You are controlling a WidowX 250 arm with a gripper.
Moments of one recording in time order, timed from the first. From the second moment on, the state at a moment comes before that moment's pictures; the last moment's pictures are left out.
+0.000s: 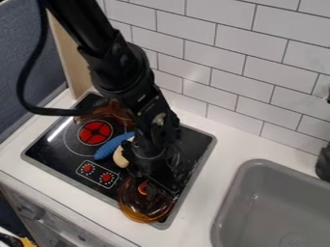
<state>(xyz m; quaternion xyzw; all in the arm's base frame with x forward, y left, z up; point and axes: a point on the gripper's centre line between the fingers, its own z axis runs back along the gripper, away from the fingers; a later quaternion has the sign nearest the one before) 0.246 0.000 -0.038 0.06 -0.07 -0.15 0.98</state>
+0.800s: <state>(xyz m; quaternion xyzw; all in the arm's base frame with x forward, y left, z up) 0.244 -0.001 -0.004 0.03 -0.07 -0.14 0.99</state>
